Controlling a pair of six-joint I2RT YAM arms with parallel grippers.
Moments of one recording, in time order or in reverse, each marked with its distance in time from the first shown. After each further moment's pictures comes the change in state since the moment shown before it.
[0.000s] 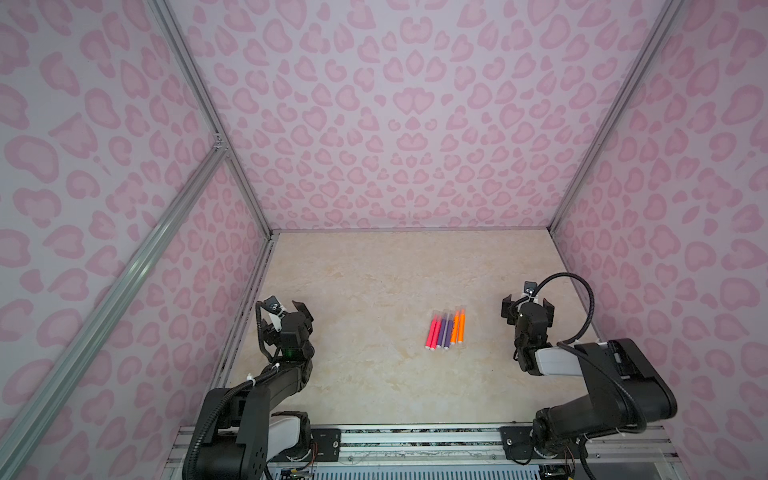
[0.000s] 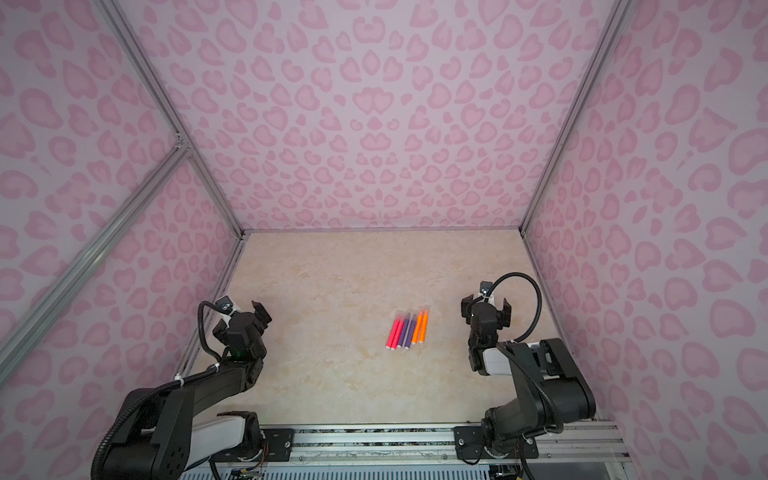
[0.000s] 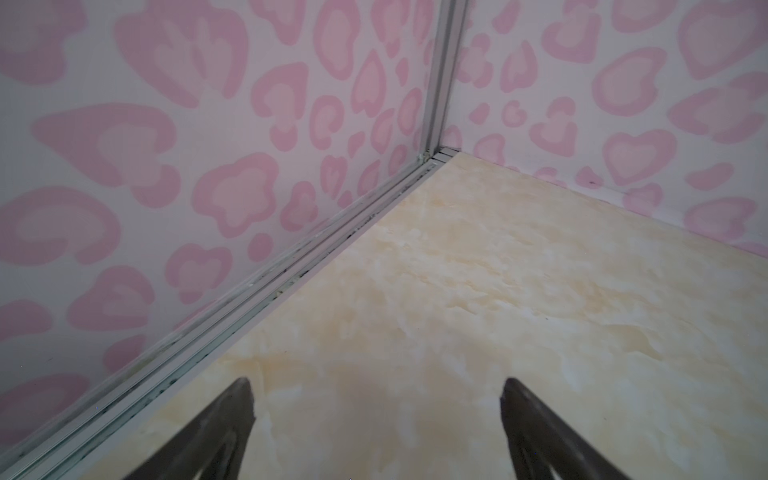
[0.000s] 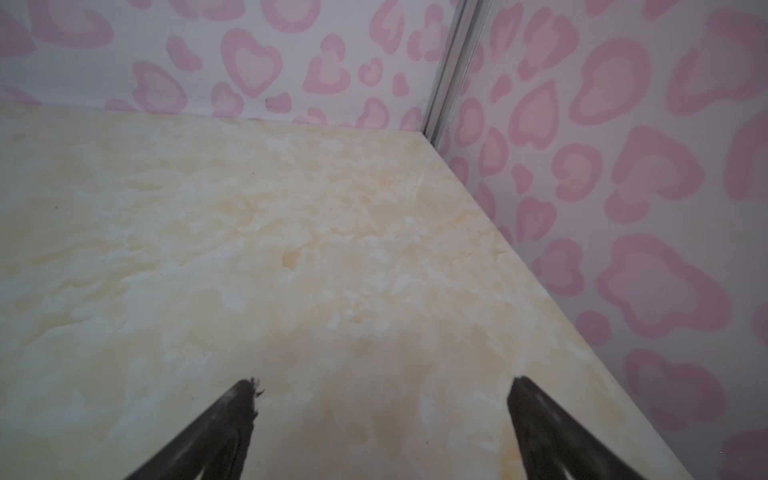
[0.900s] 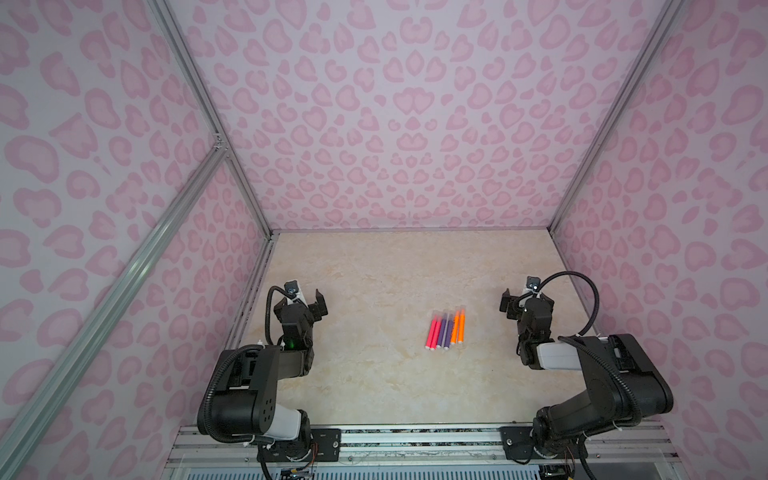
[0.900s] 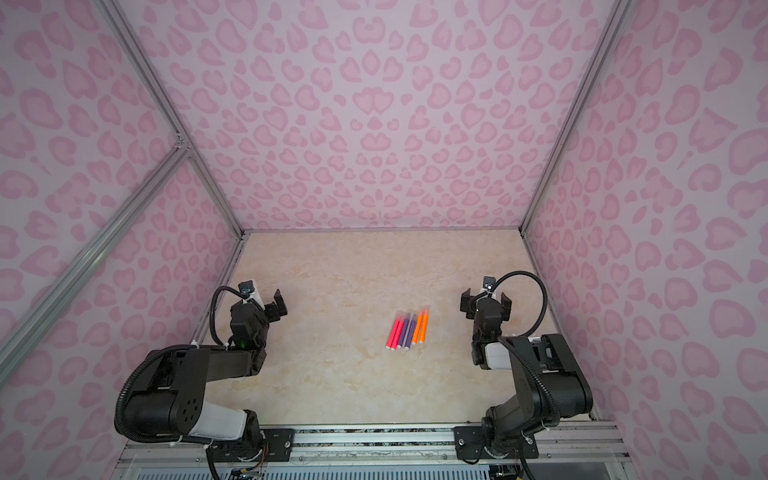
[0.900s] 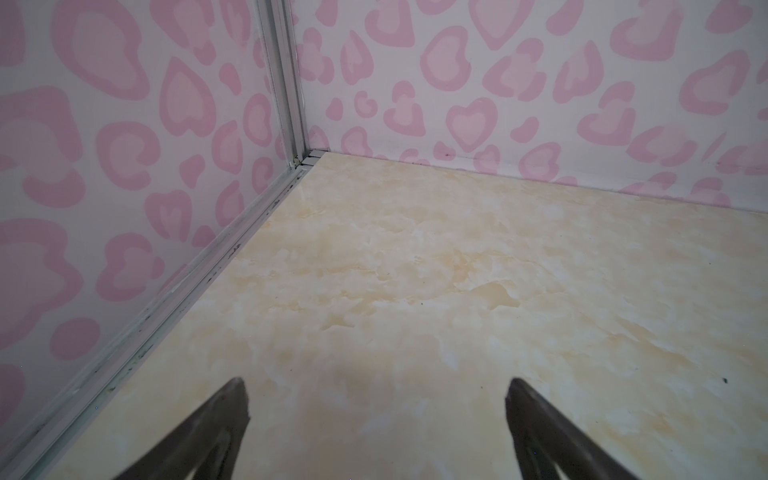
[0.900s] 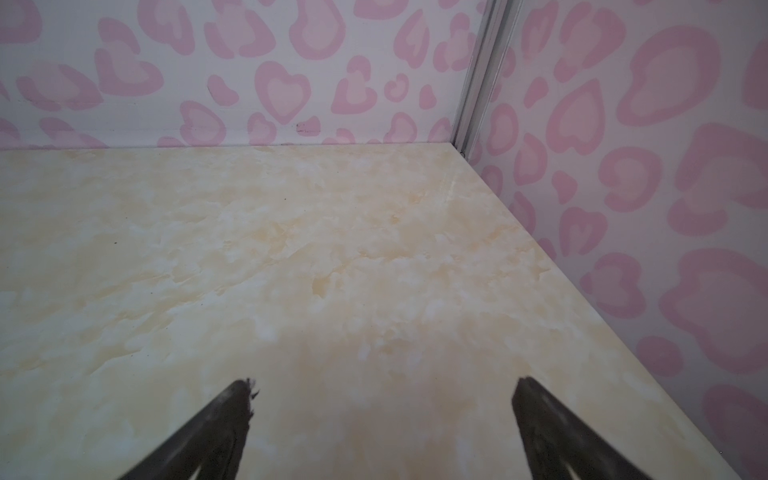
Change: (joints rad) left arm 0.031 0.228 0.073 0.210 0.342 0.152; right arm -0.046 -0.013 0.044 0.003 -0.119 0.047
